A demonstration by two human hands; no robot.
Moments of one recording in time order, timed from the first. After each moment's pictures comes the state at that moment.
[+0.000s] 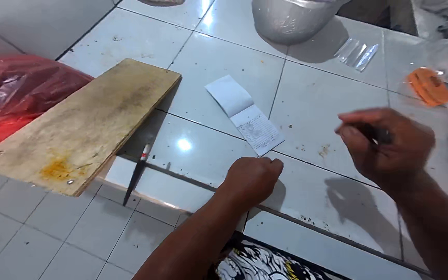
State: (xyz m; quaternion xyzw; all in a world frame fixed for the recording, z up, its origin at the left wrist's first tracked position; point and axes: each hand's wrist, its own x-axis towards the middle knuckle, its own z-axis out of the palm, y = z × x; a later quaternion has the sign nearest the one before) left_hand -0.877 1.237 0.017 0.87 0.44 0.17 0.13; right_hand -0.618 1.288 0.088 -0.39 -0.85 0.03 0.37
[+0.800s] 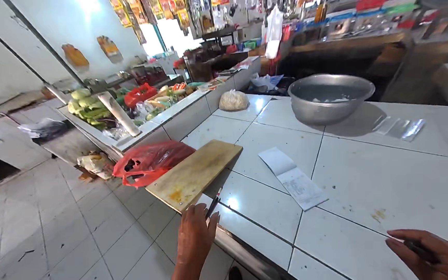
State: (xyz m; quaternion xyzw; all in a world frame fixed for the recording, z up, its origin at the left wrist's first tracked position) left_hand -1.063 1.118 0.038 0.56 0.79 0.24 -0.09; right_hand -0.580 1.194 0.052 -0.48 -0.80 0.16 0.34
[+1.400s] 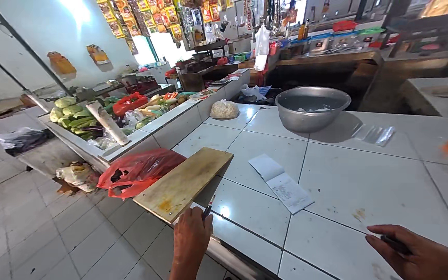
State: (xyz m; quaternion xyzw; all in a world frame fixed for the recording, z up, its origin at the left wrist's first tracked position) left_hand -1.053 1.138 0.034 0.55 0.81 0.18 -0.07; right_hand -0.577 1.190 0.046 -0.48 -0.79 0.12 0.36
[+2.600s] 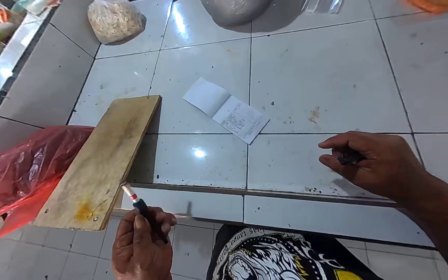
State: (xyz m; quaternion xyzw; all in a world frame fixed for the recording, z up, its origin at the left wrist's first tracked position) left_hand -1.014 1.117 0.036 0.45 0.48 0.65 0.38; right_hand -0.580 1.192 0.033 -0.50 -0.78 0.15 0.34
